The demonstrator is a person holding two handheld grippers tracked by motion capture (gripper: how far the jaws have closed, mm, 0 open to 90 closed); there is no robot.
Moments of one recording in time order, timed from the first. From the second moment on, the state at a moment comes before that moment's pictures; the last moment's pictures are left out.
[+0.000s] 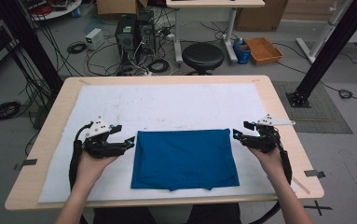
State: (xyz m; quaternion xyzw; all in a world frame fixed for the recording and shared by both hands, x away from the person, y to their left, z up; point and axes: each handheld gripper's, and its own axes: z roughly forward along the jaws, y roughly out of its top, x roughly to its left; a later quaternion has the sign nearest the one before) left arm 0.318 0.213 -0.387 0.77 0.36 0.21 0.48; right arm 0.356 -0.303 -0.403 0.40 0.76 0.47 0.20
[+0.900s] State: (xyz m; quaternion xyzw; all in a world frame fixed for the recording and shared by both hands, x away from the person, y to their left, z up) left arm 0.300 0.205 -0.389 0.79 0.37 0.19 0.46; right arm 0.360 -0.300 -0.396 0.41 0.75 0.48 0.21
